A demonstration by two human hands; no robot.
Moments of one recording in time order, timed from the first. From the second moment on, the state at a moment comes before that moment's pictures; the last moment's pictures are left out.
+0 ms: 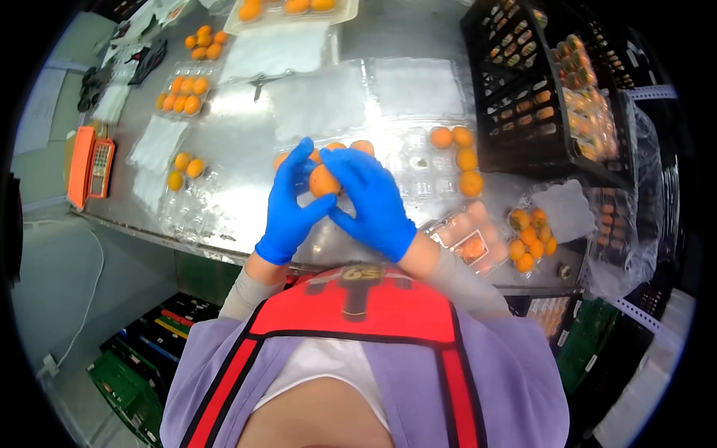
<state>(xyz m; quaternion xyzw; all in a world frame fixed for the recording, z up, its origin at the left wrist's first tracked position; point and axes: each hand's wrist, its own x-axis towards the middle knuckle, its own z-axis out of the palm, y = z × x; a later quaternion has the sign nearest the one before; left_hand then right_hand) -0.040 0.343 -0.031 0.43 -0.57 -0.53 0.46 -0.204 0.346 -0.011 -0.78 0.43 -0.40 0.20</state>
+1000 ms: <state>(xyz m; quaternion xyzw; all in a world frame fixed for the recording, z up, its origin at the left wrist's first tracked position) -0.013 0.356 -0.076 0.55 -0.49 -0.54 0.41 -0.336 0.304 -0.121 -0.71 0.66 -0.22 -0.09</state>
